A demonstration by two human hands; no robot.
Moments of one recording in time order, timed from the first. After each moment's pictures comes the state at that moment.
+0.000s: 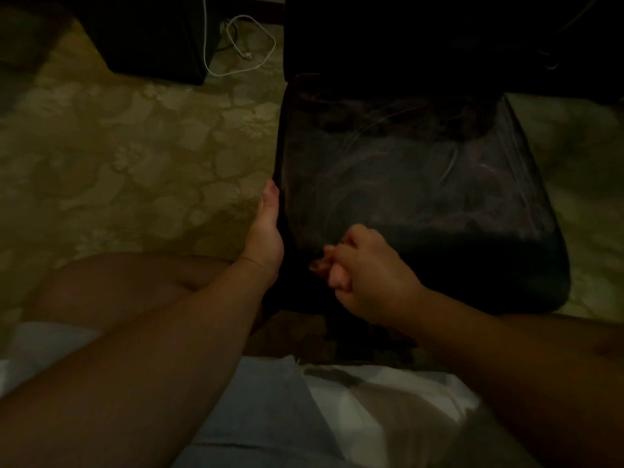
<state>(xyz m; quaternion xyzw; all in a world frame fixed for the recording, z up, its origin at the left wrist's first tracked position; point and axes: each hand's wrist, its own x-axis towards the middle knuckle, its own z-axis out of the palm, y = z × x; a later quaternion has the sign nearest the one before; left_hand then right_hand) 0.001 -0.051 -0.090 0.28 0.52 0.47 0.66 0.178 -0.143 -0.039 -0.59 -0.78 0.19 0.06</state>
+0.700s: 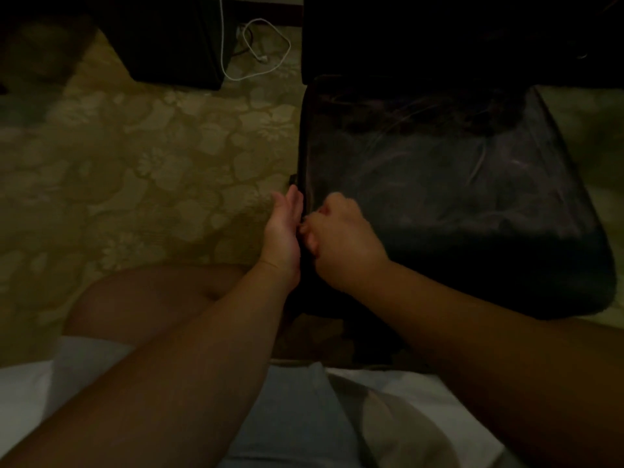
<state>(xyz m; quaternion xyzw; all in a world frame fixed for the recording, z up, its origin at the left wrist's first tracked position) -0.010 -0.060 -0.056 0.23 0.52 0.42 0.70 0.098 -0.083 -0.041 -0.61 -0.77 0.14 0.10</state>
